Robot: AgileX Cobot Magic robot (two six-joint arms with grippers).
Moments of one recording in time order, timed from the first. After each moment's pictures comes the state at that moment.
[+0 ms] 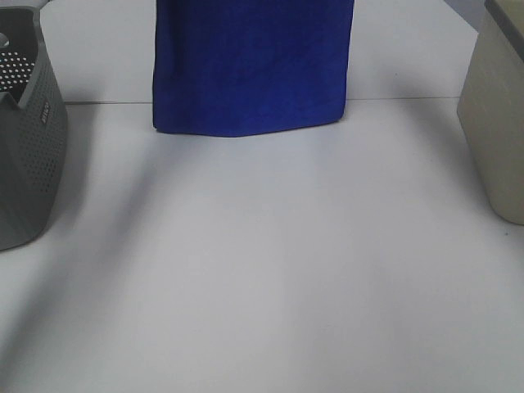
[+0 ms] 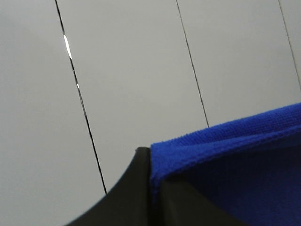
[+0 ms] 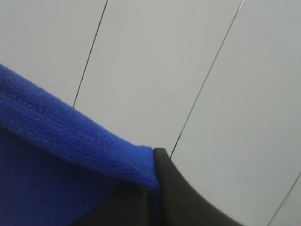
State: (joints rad) left arm -0.24 2.37 -2.54 0.01 -0.10 0.25; right arm 0.27 2.15 -2.30 -0.23 0.09 -0.17
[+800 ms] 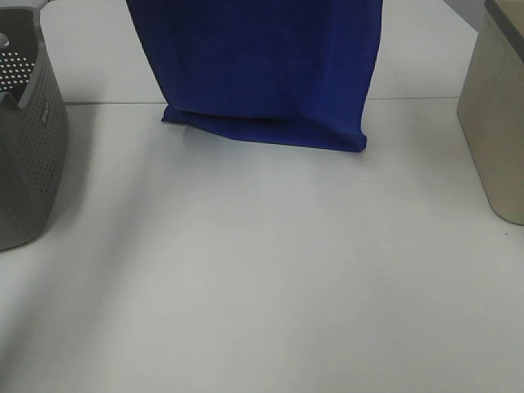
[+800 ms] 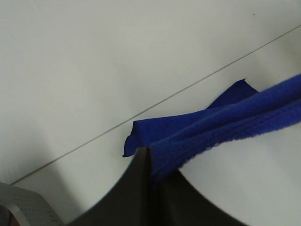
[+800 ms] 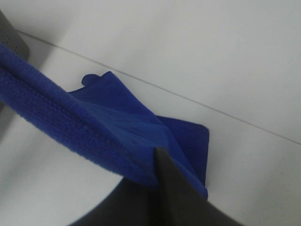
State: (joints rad) left arm -0.25 2.12 -2.54 -0.12 1.21 0.23; right arm 0.26 1.96 -2.30 0.17 1.19 -0.19
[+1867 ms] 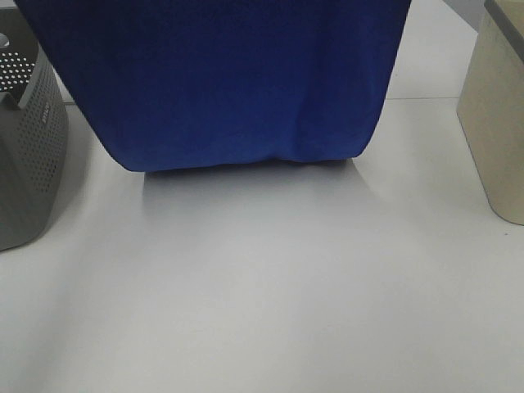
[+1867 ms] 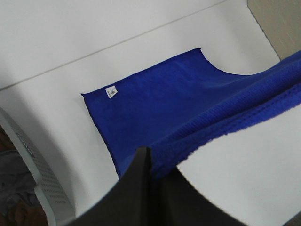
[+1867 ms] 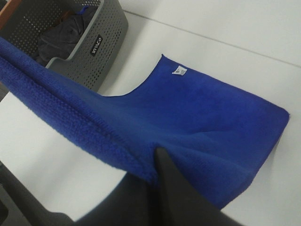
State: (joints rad) left arm -0.25 1.49 -1.82 -0.23 1.21 0.17; right arm 0.26 1.53 -1.83 0.43 1.22 -0.20
